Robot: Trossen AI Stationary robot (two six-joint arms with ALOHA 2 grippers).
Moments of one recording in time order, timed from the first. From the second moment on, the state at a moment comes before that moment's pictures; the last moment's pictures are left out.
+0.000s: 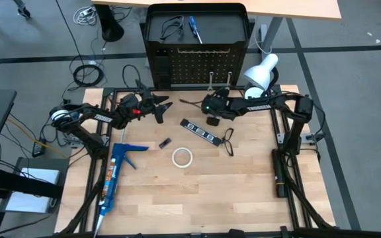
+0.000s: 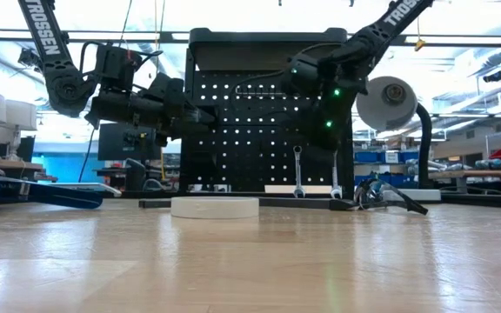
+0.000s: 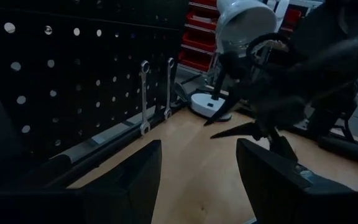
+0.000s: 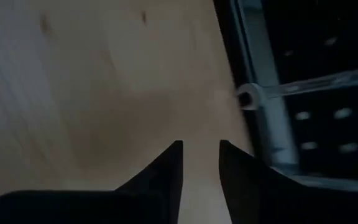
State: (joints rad) left arm 0.63 1.52 0.37 1.12 0.20 -0.21; right arm -0.37 1.81 1.10 -0.33 0.55 -0.27
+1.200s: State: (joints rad) left arm 0.63 1.52 0.37 1.11 0.22 -0.20; right arm -0.40 1.79 0.52 0.97 0.83 0.23
